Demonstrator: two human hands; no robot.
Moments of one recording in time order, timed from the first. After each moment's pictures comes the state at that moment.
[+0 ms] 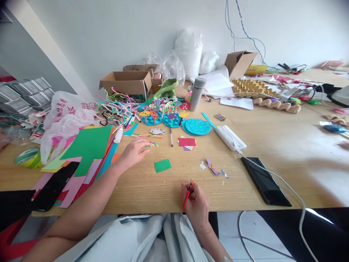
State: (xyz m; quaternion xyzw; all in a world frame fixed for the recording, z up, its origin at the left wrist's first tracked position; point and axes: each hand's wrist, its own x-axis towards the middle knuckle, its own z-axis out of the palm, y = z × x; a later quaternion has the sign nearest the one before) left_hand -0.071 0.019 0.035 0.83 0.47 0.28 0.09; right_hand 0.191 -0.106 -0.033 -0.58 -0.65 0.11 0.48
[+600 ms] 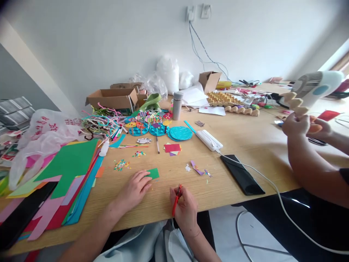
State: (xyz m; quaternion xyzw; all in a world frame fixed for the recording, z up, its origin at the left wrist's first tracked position) left_hand -0.014 -0.061 -0.017 0.86 0.48 0.19 0.06; right_hand 0.191 -0.109 -0.037 -0.56 -0.63 0.09 0.53
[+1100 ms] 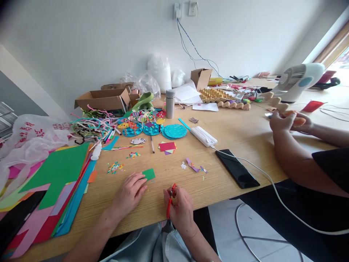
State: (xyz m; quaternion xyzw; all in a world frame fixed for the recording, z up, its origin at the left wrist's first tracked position) left_hand -0.013 -0.063 -0.022 0.86 0.45 0.25 0.02; right_hand 0.190 -0.110 -0.033 -0.54 -0.66 0.06 0.51
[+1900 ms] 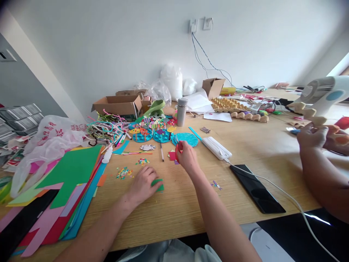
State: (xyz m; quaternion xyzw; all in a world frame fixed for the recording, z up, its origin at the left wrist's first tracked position) left_hand 0.006 -0.010 0.002 0.86 0.46 0.23 0.04; right_hand 0.208 0.077 0.021 -0.61 -0.70 0.03 0.37
